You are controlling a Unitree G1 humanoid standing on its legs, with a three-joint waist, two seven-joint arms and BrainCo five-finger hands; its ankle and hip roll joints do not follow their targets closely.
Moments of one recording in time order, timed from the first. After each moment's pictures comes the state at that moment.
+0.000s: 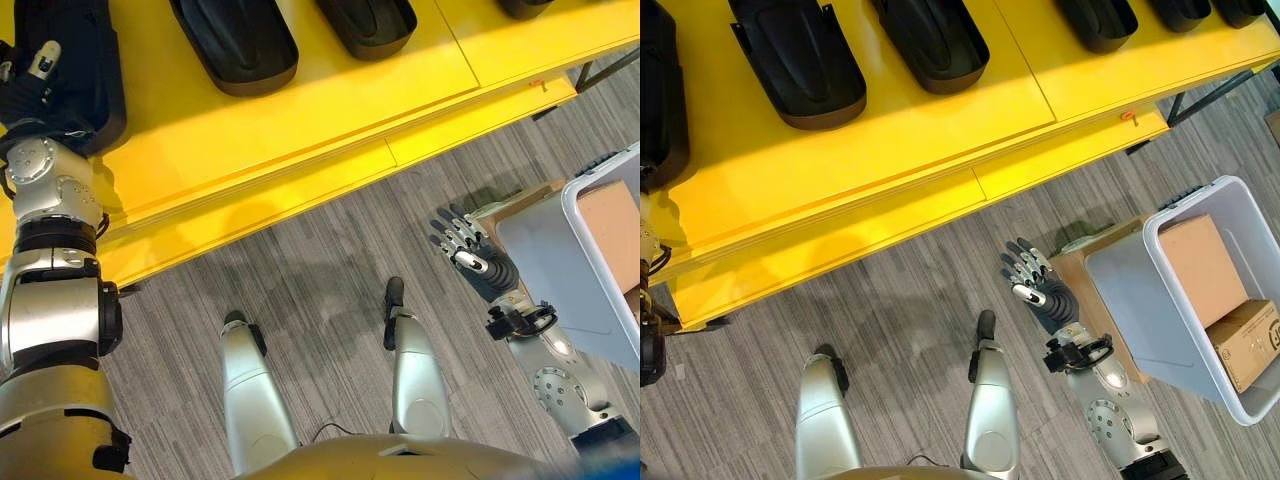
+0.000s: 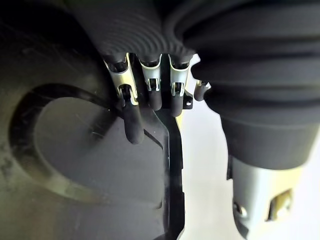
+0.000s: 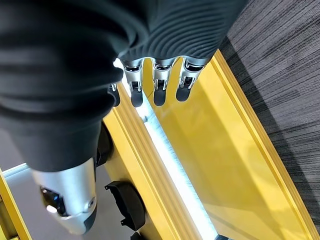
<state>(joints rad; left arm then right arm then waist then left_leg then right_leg) -0.94 0.87 0.03 1.04 -0.82 -0.21 0.22 0.12 -0.57 0.25 -0.14 0.97 -0.14 0.20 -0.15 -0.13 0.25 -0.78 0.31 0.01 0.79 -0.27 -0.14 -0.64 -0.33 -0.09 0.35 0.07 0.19</state>
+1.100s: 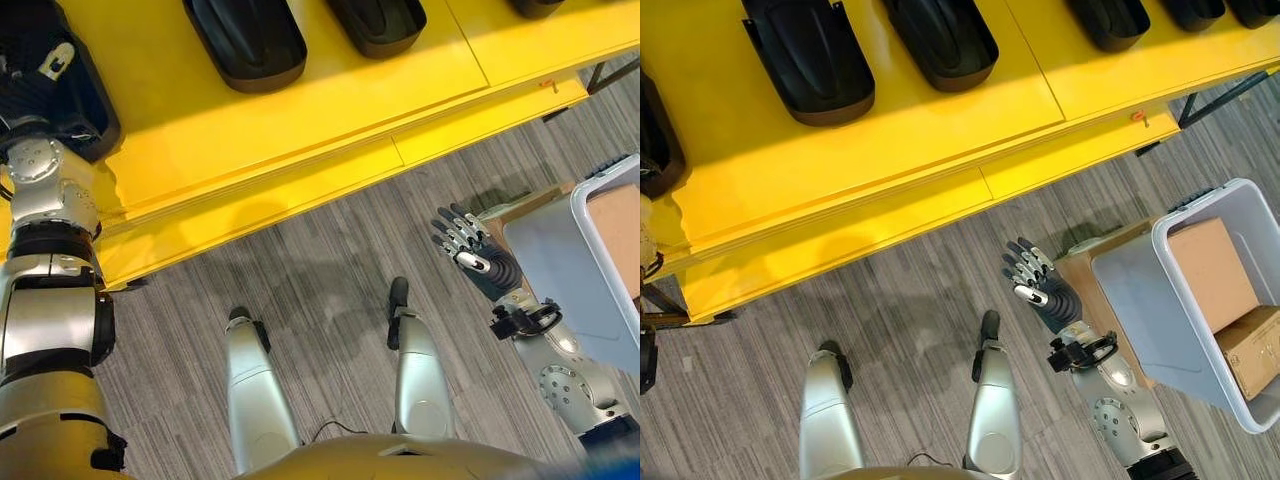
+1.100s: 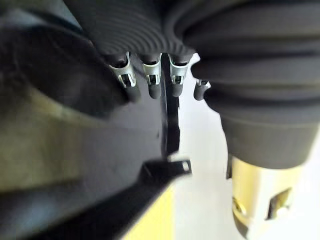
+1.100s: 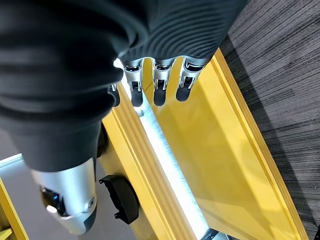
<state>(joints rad) -0.93 0.92 -0.11 0.97 -0.70 -0.21 0.25 0.11 -0.61 0.24 -0.14 0.97 -0.13 0.23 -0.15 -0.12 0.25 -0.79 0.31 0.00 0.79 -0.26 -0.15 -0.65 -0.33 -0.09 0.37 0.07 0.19</state>
